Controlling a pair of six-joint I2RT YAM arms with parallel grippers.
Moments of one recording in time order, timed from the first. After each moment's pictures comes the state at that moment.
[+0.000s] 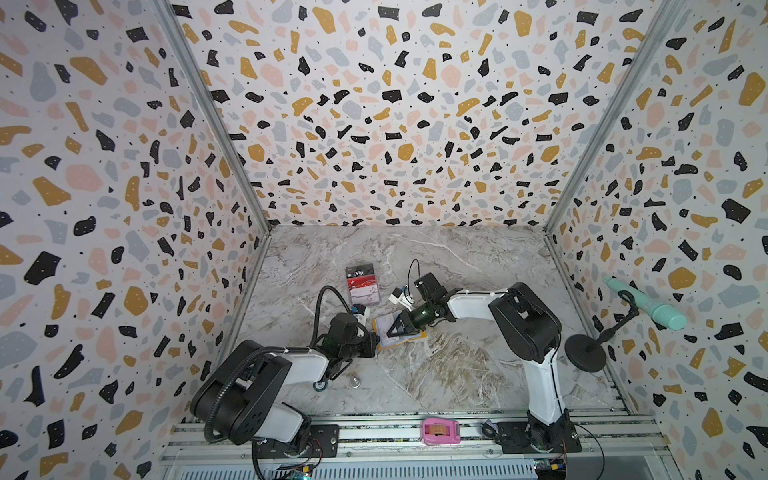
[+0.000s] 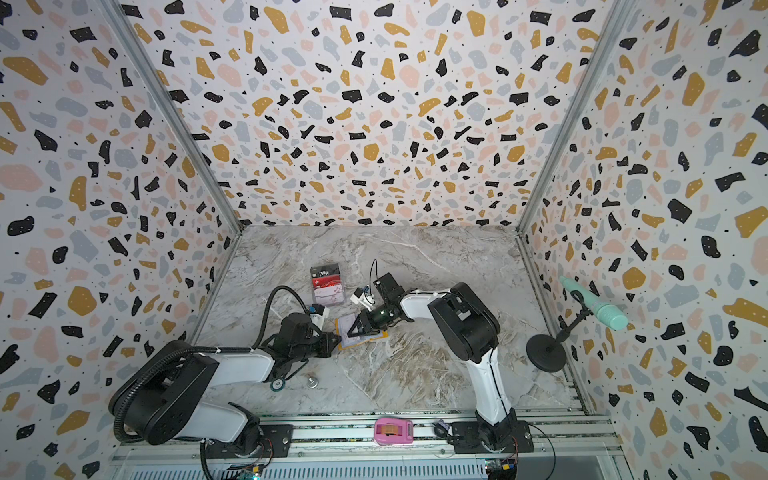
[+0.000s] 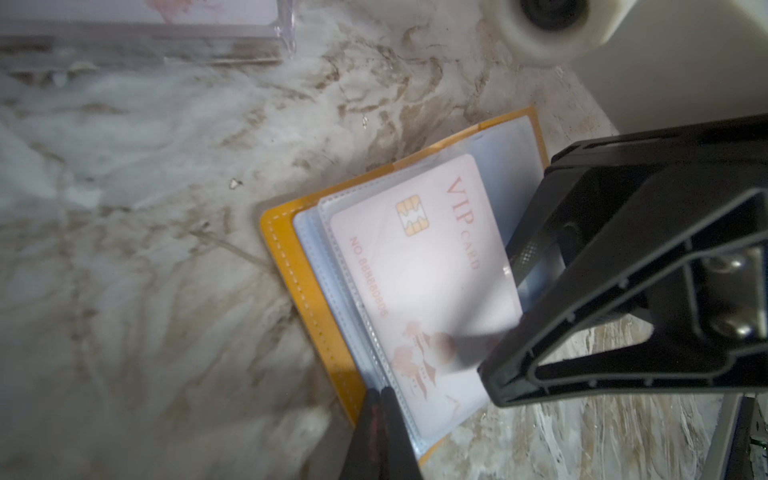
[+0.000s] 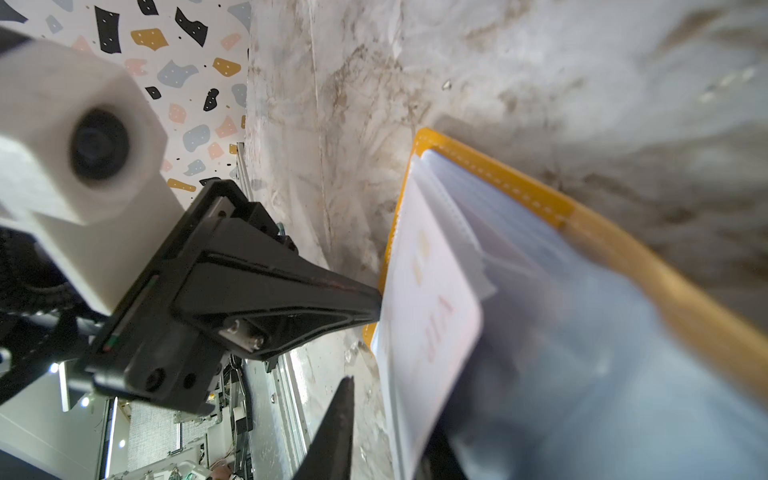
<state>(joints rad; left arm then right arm) -0.48 1.45 0.32 0.38 0.28 -0.48 0.69 2.10 1.23 -0.14 -0.96 0.39</state>
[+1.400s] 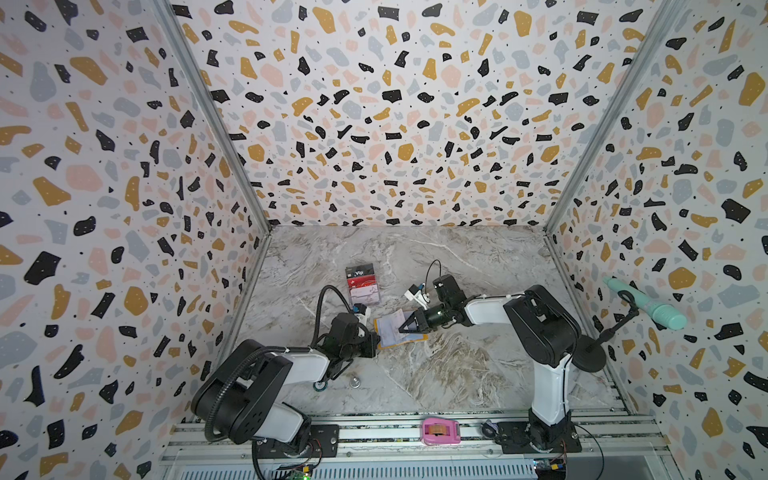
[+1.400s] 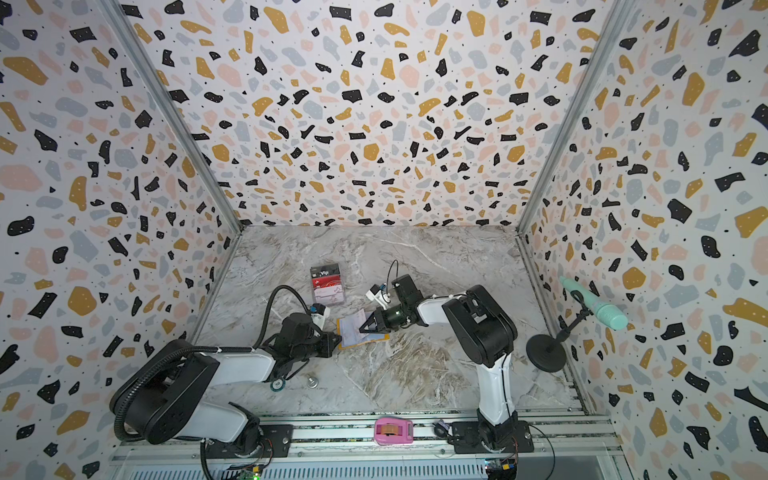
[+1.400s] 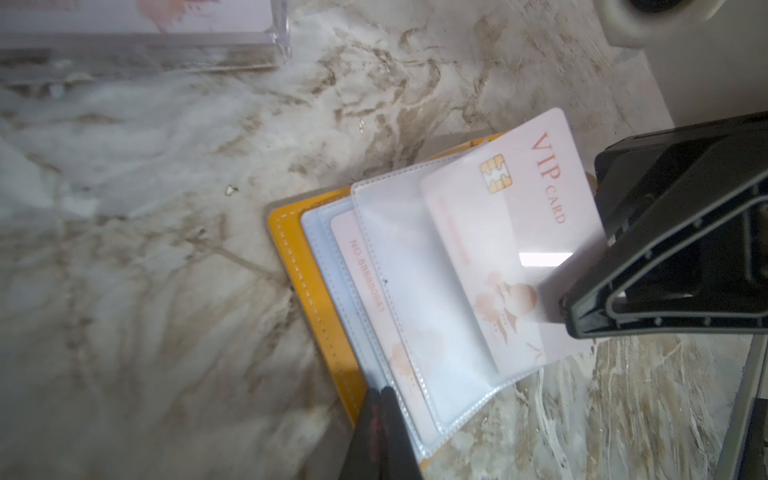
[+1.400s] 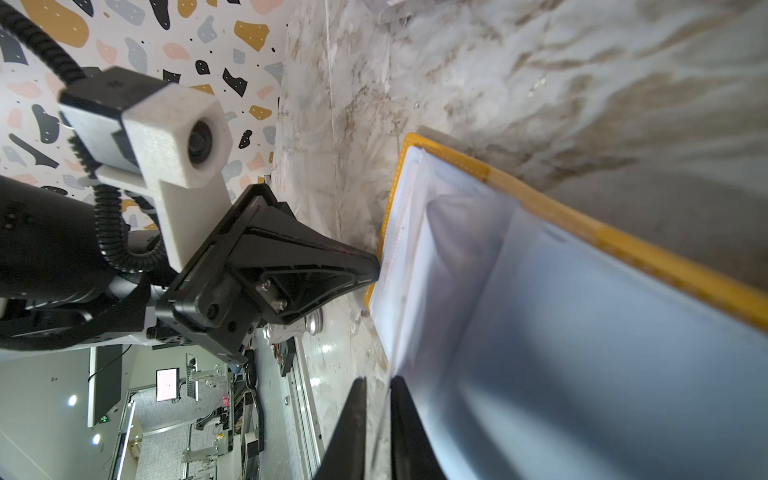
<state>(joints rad) -0.50 1.45 0.33 0.38 0.26 -0.47 0.59 1.98 1.01 0.09 -1.00 0.48</state>
